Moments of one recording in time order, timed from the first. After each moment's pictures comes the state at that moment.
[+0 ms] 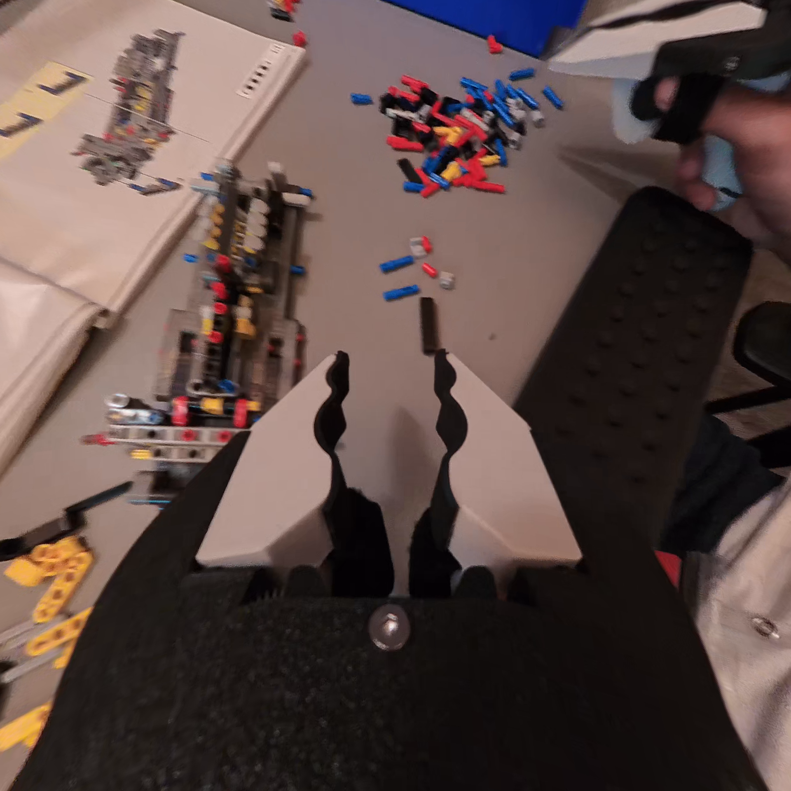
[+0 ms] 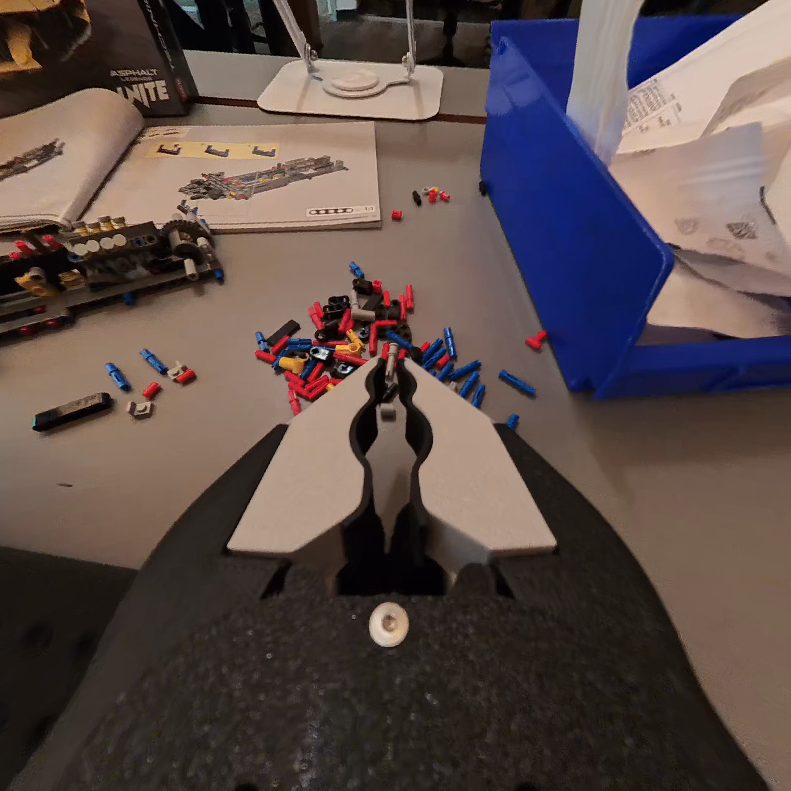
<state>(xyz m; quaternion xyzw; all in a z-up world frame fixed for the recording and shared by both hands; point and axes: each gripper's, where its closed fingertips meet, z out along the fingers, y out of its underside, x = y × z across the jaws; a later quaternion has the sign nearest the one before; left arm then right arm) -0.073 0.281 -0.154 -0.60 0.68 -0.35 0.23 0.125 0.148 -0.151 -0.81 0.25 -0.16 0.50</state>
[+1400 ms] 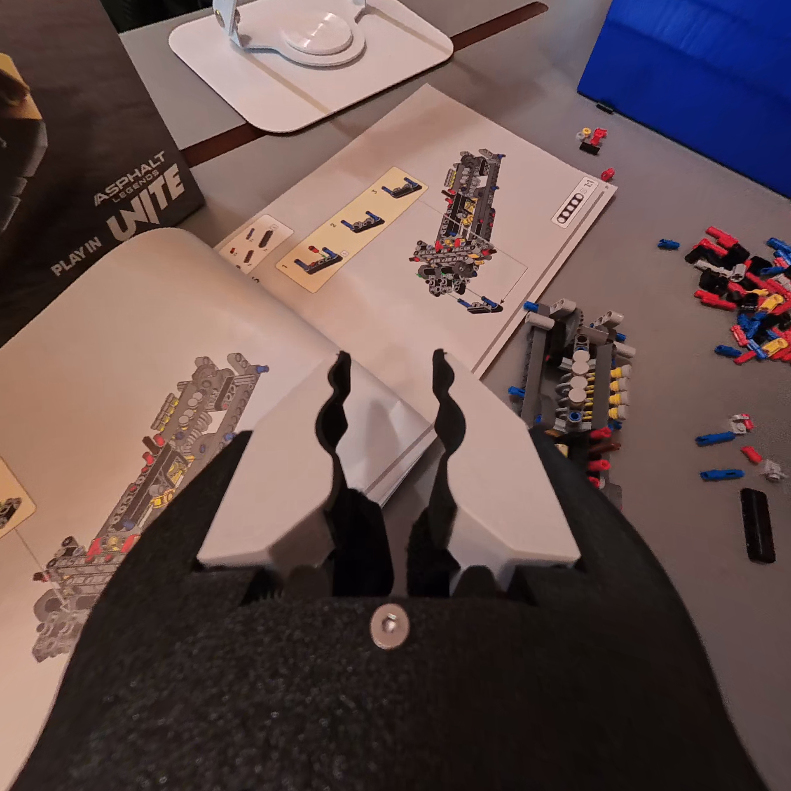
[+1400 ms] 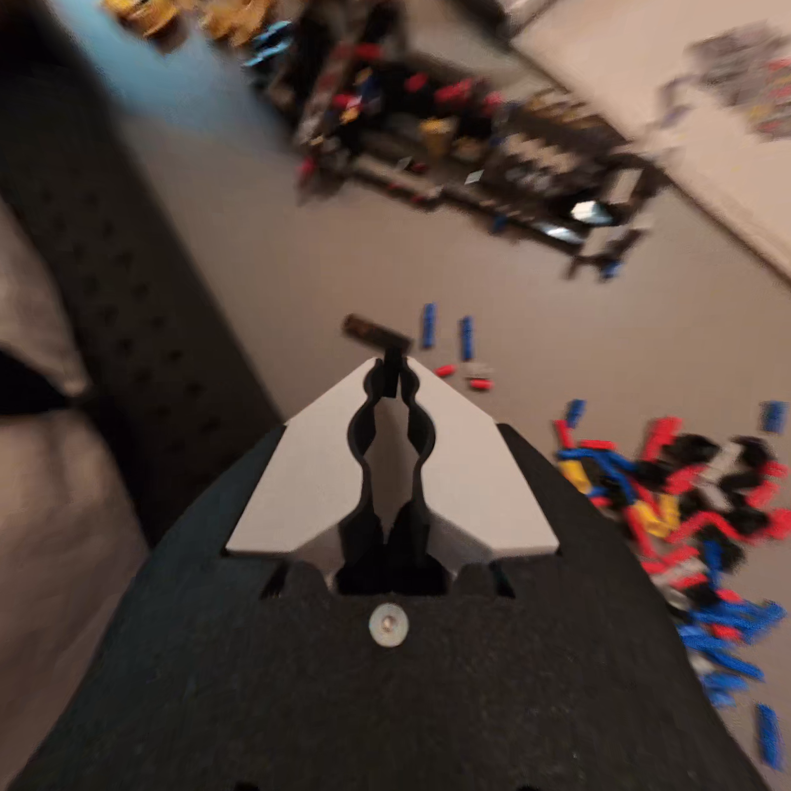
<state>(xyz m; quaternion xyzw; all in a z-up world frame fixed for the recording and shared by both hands) 0.016 0.465 -0.158 -0.68 0.58 -0.33 0.31 -0.019 0.237 -0.173 -0.94 -0.13 0.10 0.30</state>
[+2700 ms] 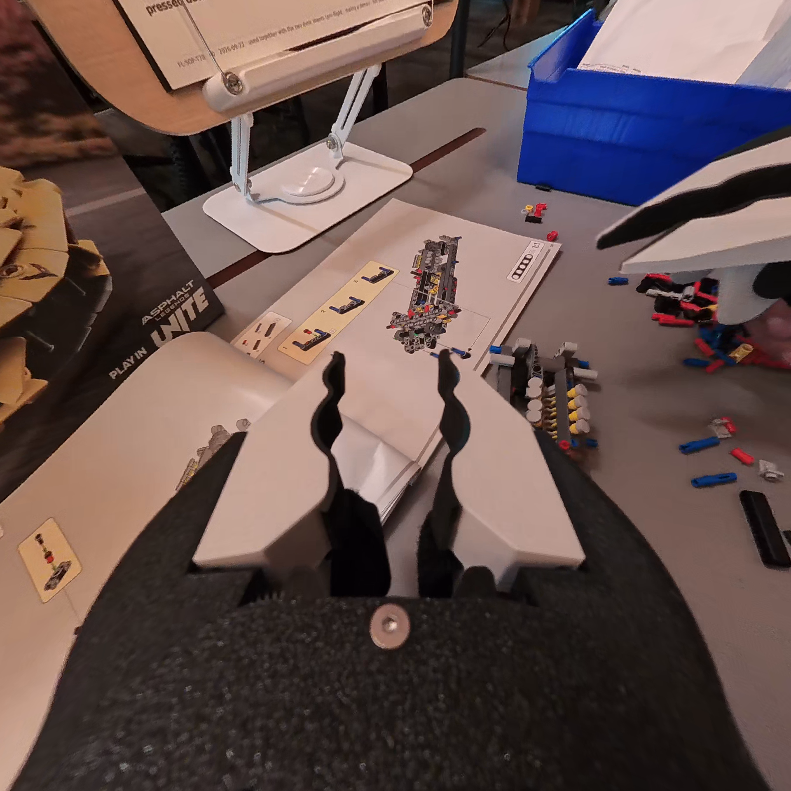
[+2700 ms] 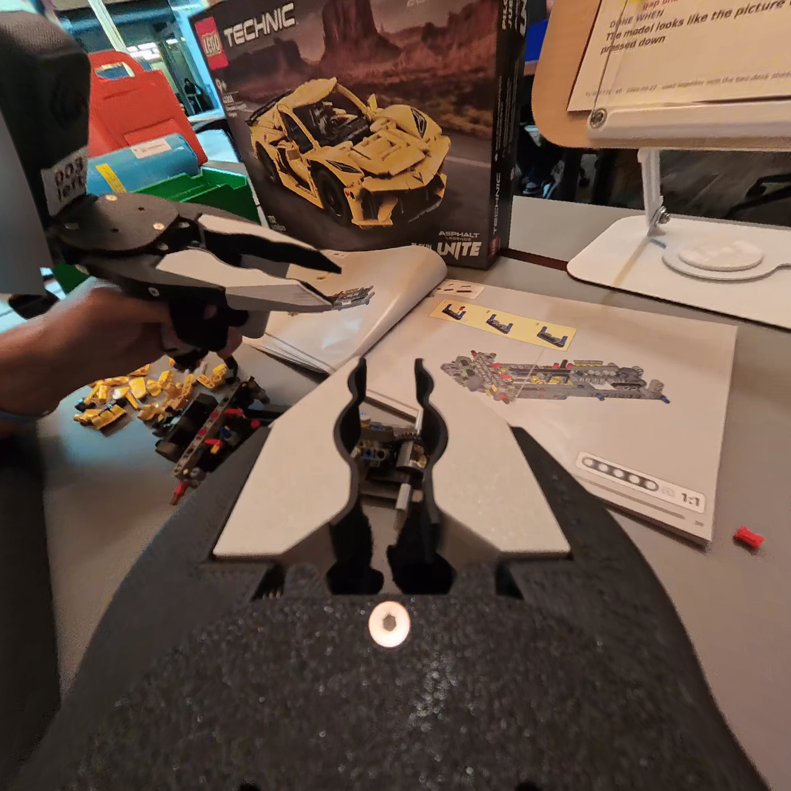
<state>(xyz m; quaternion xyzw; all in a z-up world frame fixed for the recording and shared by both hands) 0.020 0.448 -0.122 -0.60 0.59 -0.36 0.41 0.069 0.353 -0.106 -0.78 0.02 0.09 0.61</state>
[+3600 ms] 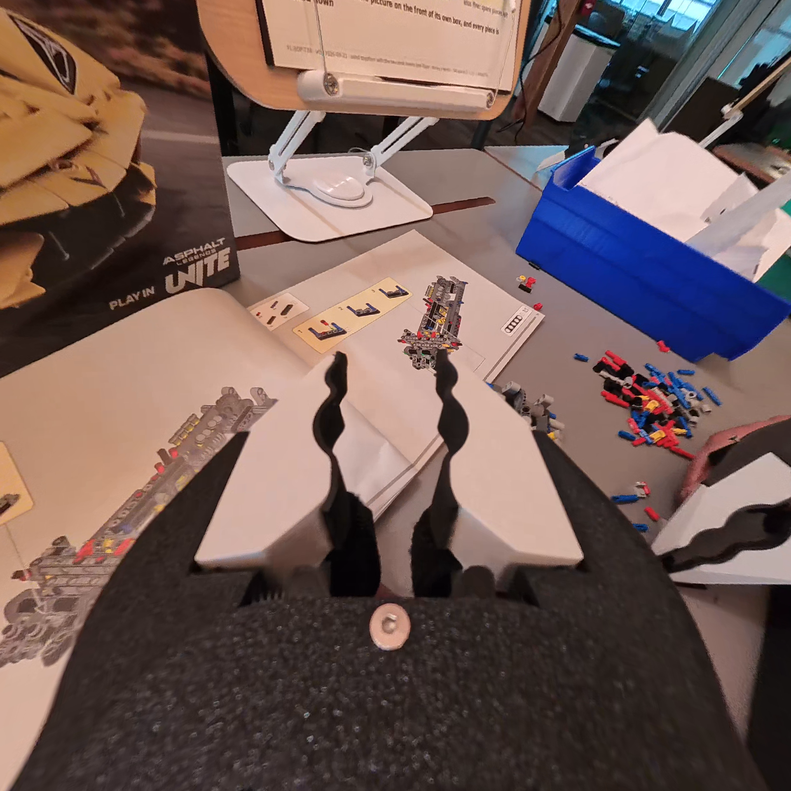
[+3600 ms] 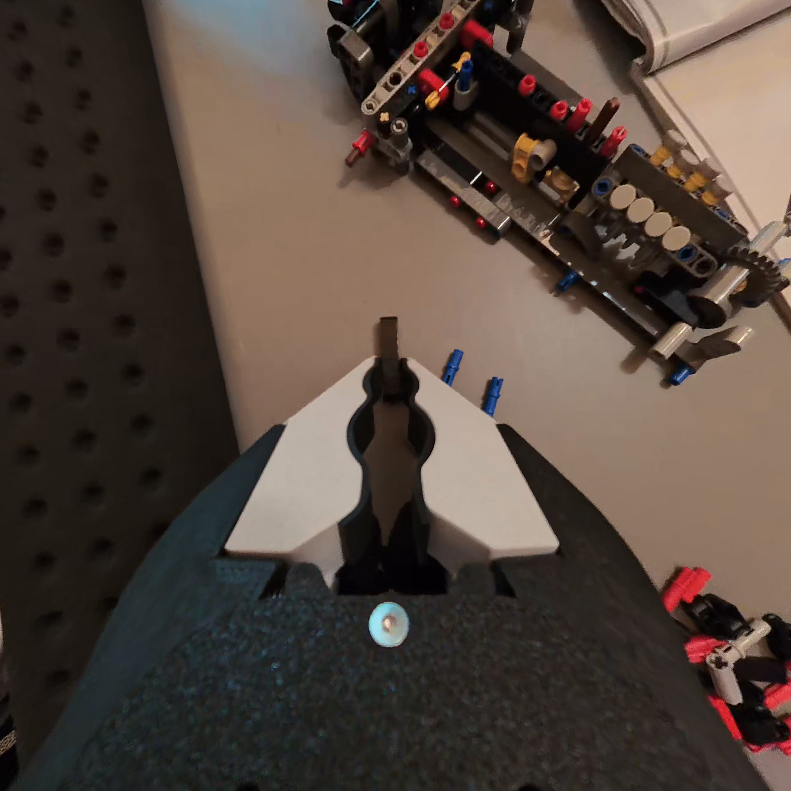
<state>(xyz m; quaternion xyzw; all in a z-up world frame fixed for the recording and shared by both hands) 0.006 0.476 -0.108 -0.66 0.48 -0.45 0.35 -0.035 0.258 -0.206 -0.90 -0.26 0.11 0.32</state>
